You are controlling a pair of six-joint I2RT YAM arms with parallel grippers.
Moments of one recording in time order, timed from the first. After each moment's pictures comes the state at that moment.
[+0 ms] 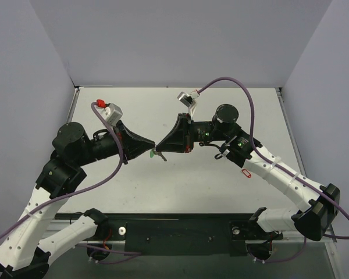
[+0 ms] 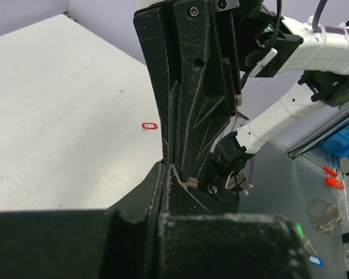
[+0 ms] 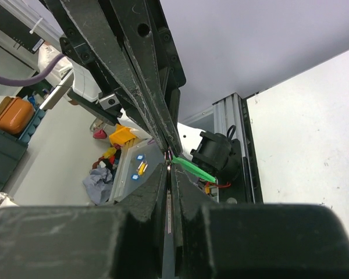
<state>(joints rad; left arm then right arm) -0.57 0.82 1.17 -0.37 0.59 -0.41 0.78 1.28 1.17 0.22 -0.87 0.75</state>
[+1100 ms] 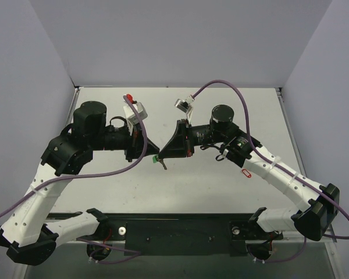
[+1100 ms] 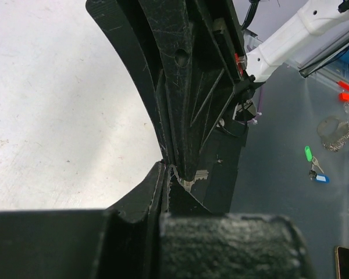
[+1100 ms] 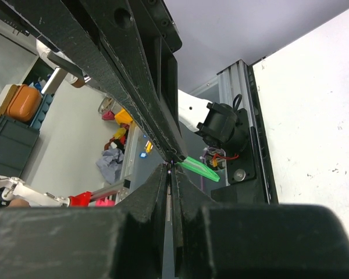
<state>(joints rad) -0.61 1.09 1.50 -0.85 0.70 -0.05 0.77 1.29 1.17 0.08 -0.93 0.72</state>
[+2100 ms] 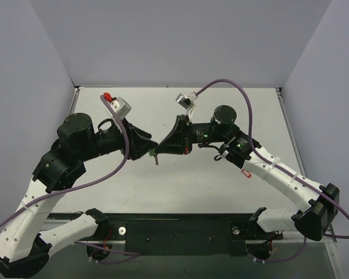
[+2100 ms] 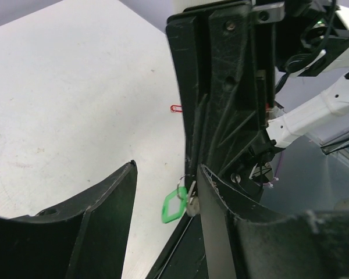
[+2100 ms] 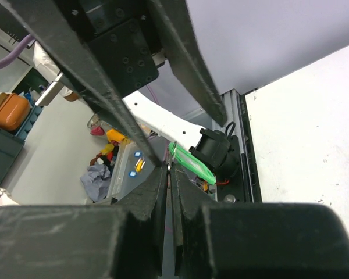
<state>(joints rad) -0.64 0.93 1.38 -0.64 0.41 -0.28 0.79 1.28 1.17 0.19 -0.86 0.73</state>
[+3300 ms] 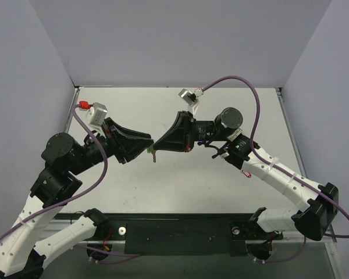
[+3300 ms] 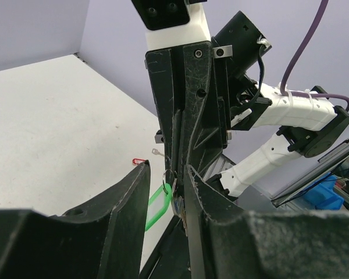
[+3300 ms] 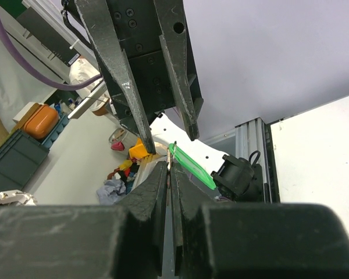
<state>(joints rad) -0.65 0.76 1.17 -0.28 0.39 -0.55 0.79 1.28 1.14 0.44 -0.86 0.90</state>
